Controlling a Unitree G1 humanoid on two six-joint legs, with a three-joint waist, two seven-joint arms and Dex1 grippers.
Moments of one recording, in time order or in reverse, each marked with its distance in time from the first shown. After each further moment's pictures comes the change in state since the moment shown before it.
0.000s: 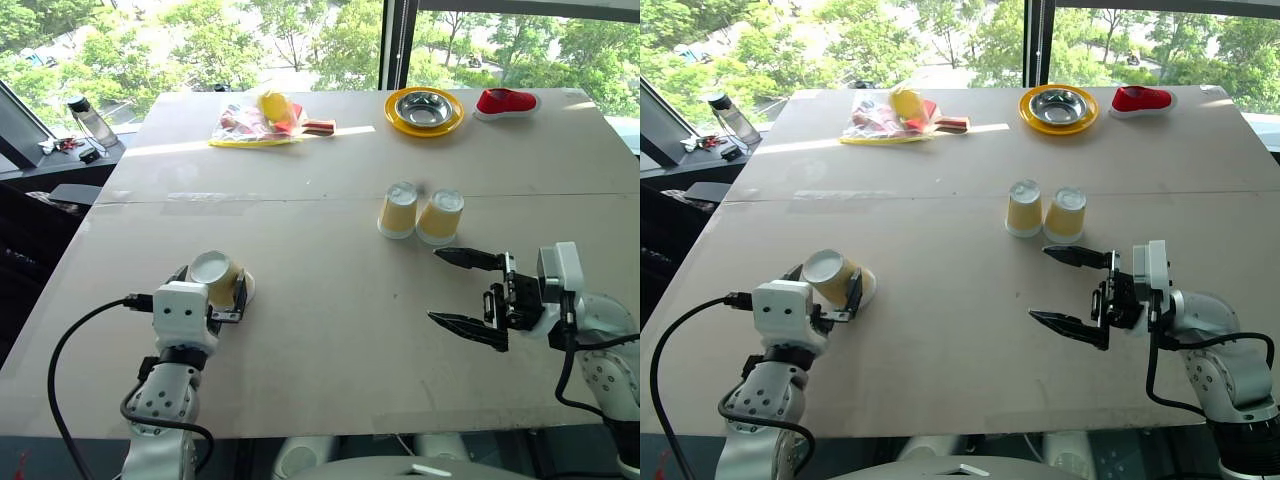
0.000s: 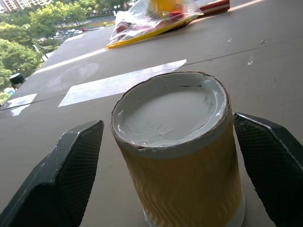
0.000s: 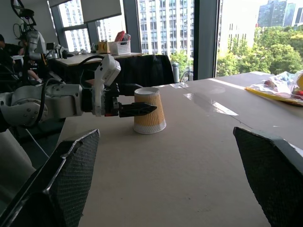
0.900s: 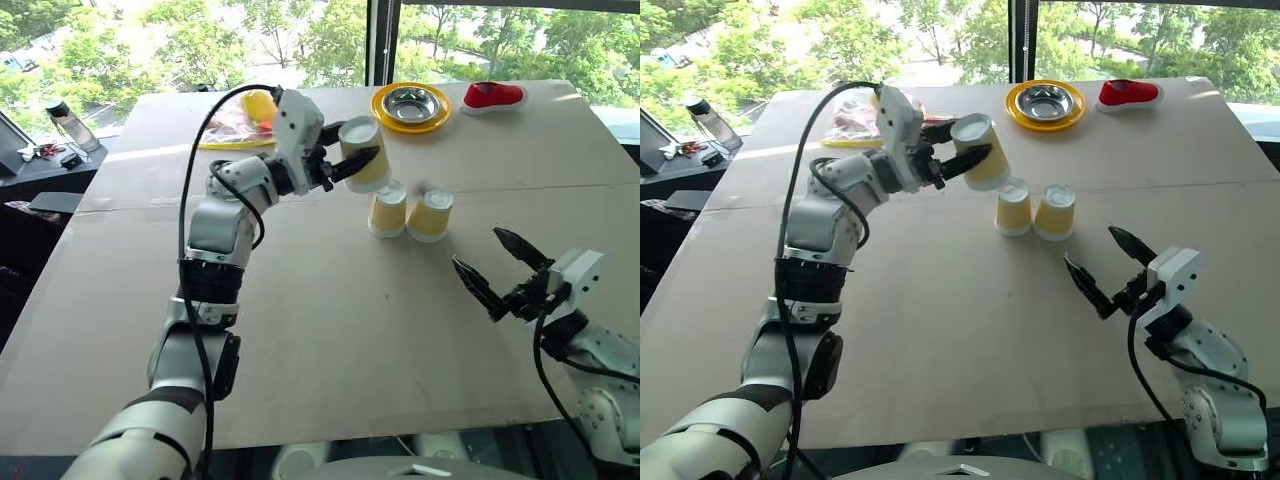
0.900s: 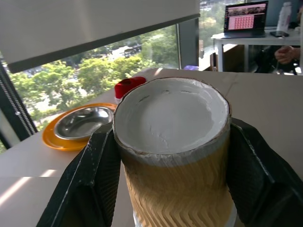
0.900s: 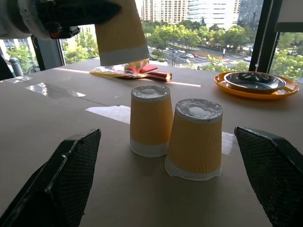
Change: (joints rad) left arm -1.189 0.146 -0.305 0.840 -0.273 0.109 -0.714; right arm 0.220 0.249 -0.076 -0.122 -0.310 -0.090 -0.545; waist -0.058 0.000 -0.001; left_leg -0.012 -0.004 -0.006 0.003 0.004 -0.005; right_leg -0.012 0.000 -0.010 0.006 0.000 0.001
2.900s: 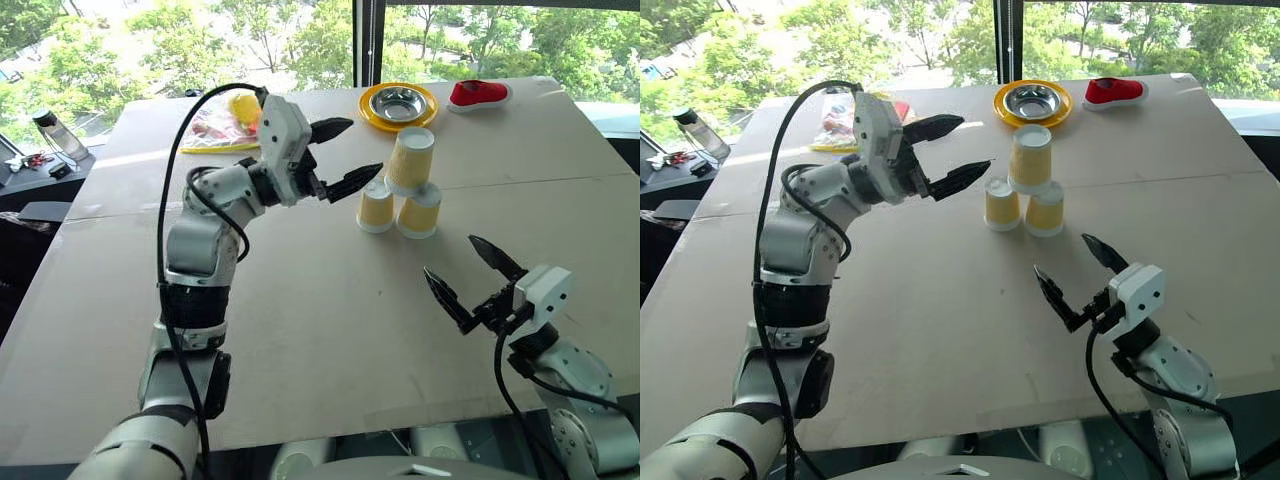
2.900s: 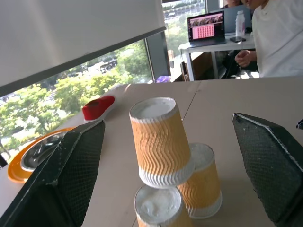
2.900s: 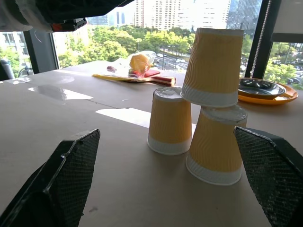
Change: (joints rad) left arm 0.287 0.108 0.112 -0.502 -0.027 0.152 0.024; right arm 0.057 -0.017 0.121 -0.071 -0.068 -0.053 -0.039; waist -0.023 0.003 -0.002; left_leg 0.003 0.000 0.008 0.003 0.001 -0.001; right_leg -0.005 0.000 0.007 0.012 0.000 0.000
